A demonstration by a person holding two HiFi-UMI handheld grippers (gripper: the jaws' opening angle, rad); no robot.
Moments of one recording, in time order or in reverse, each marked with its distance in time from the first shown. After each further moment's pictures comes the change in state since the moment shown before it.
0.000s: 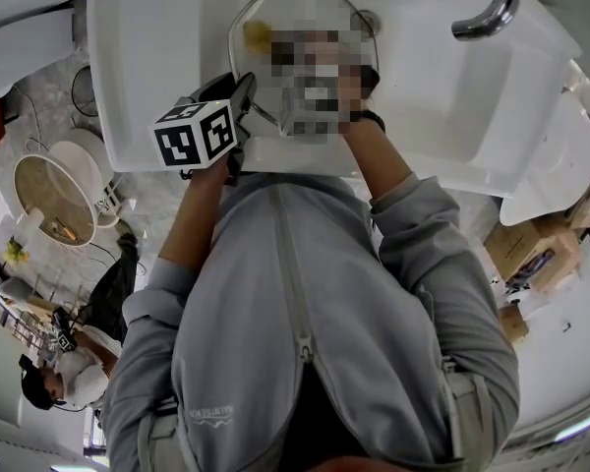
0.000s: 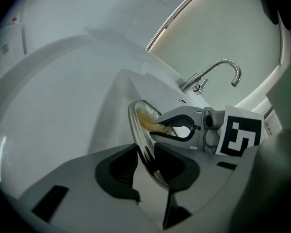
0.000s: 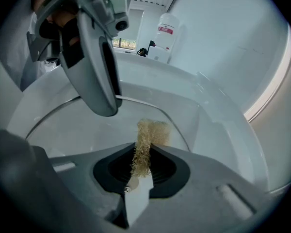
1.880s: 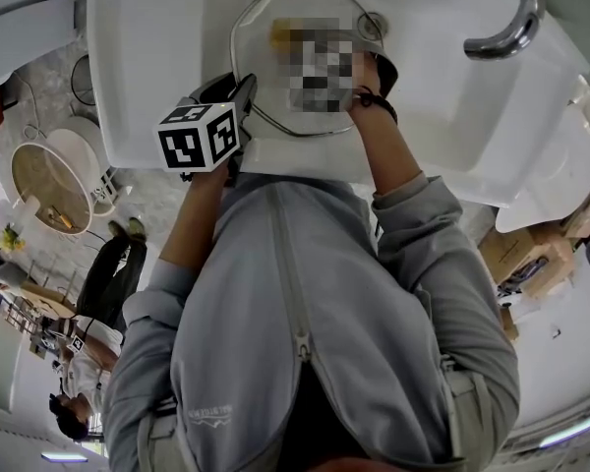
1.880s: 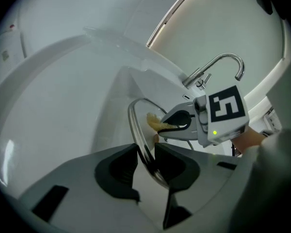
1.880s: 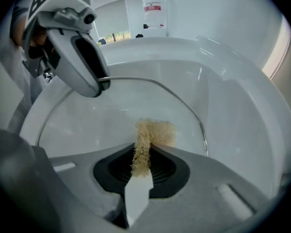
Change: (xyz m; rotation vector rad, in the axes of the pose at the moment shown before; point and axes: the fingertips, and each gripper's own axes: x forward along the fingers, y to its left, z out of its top) left arm 0.002 0.007 -0.008 0.024 0.029 0.049; right arm 0.011 0.010 -0.040 0.177 0.143 0.270
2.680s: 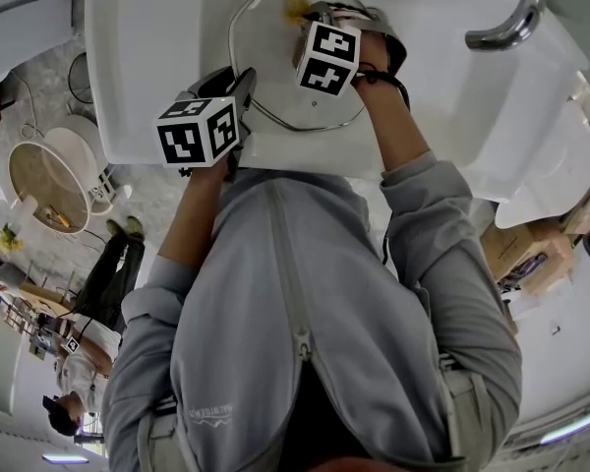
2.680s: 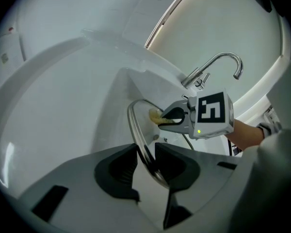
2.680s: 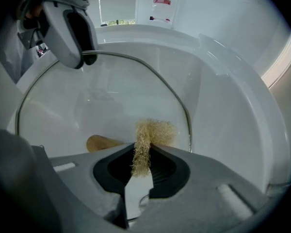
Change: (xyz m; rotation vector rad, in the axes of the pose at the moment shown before) left arm -0.001 0.000 0.003 0.018 -0.009 0.003; right arm 0.007 -0.040 -0.018 -0.105 0.079 -0.127
